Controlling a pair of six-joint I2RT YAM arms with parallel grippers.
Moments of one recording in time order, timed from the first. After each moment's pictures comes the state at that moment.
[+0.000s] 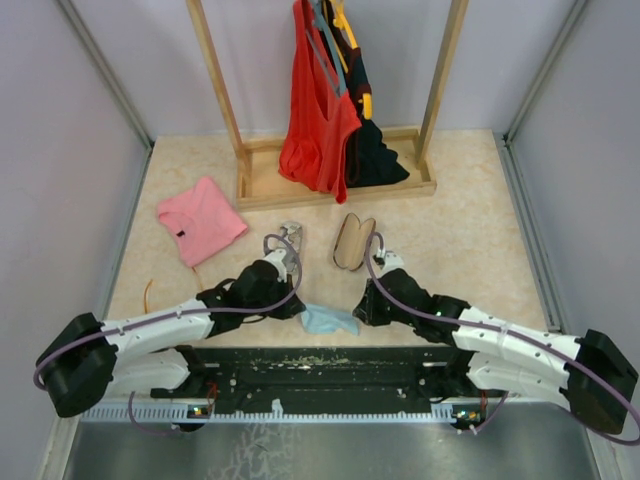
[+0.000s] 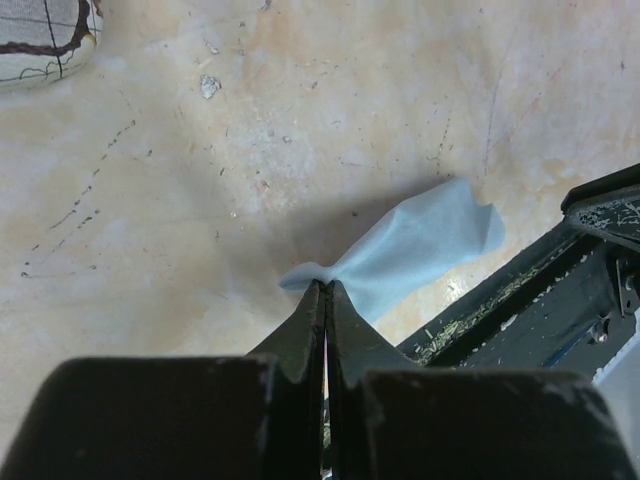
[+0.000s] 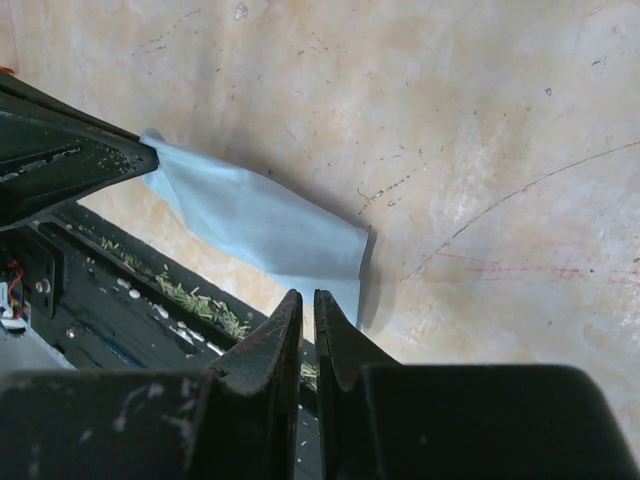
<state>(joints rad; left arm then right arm) -0.89 1.14 0.44 -0.01 0.02 -0.68 0.95 0.92 0.42 -0.21 0.08 0.79</state>
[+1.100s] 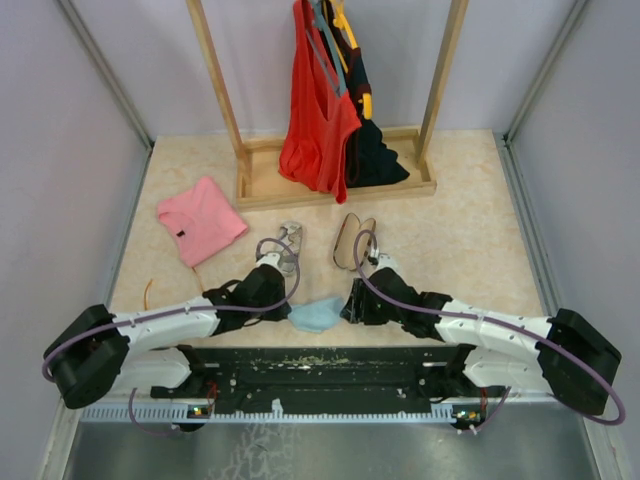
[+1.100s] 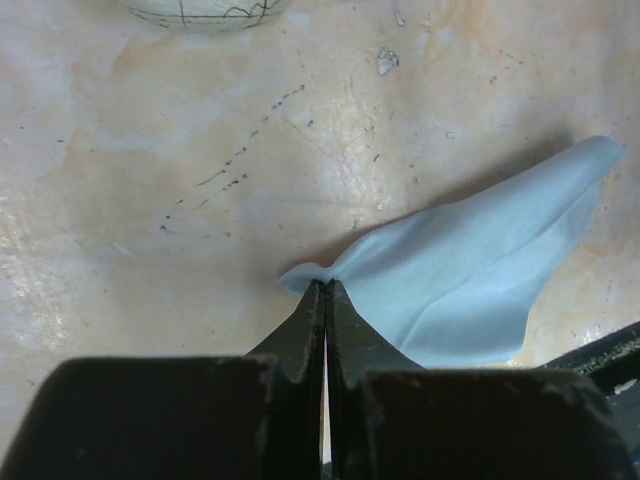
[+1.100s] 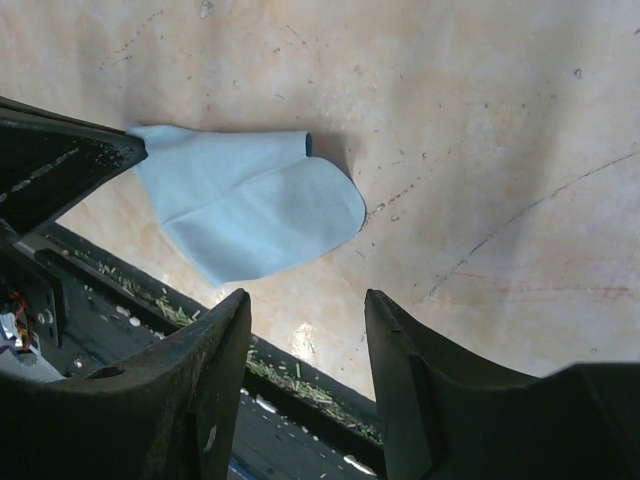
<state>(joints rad) -0.89 1.19 0.43 -0.10 -0.16 -0.71 0.95 1.08 0.43 -0.13 0.07 0.88</state>
